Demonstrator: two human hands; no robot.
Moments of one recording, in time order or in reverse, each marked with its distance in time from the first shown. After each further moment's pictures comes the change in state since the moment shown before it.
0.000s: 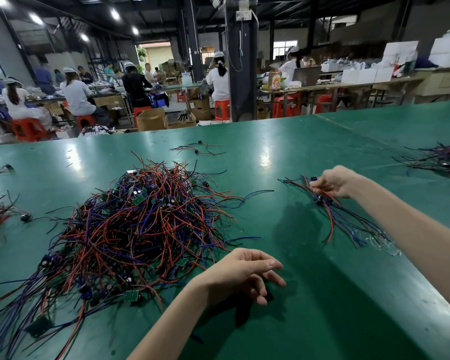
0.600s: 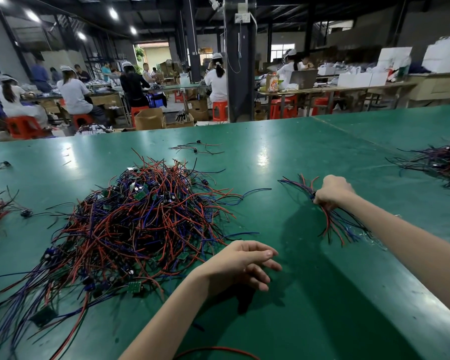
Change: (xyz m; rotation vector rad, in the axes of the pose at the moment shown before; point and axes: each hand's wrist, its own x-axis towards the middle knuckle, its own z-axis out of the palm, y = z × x) left_hand 0.001 0.000 0.000 -0.063 0.056 -0.001; right_hand -0.023 0.024 0.011 -0.846 0.323 -0.134
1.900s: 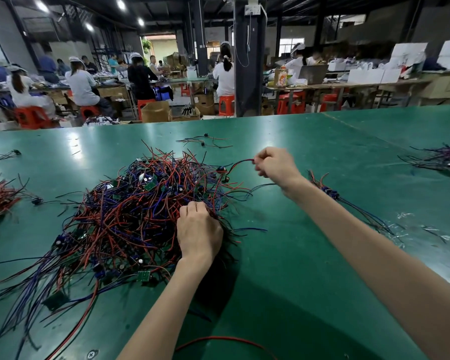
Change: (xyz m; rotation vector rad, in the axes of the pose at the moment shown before) left_hand 0.006 -0.004 -0.062 1.273 1.203 0.163; right_hand -0.071 -0.130 0.013 0.850 -0.046 -0.435
